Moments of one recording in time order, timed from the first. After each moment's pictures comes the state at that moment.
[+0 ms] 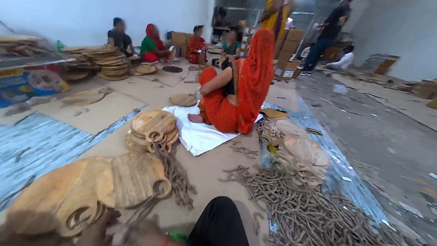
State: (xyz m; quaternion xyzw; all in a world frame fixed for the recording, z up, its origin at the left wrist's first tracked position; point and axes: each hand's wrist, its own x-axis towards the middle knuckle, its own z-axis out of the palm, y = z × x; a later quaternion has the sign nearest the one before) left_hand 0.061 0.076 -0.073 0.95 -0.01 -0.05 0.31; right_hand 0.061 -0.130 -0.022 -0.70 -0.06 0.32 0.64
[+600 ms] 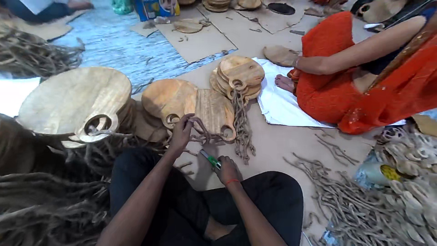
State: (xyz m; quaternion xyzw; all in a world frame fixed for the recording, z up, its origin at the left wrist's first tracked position) left_hand 0.062 0.041 -0.042 0.77 0.22 0.13 0.58; right_hand 0.094 -0.177 -0.146 -0.93 -0.15 0.31 0.14
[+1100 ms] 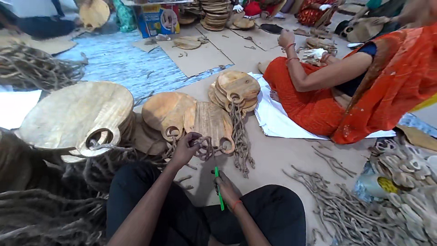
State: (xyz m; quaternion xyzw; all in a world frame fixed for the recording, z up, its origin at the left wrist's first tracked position) left_hand 0.068 0.041 -0.051 0.77 0.14 0.07 0.62; right_hand 0.066 -0.182 -0.129 -0.75 -0.02 0.38 0.54
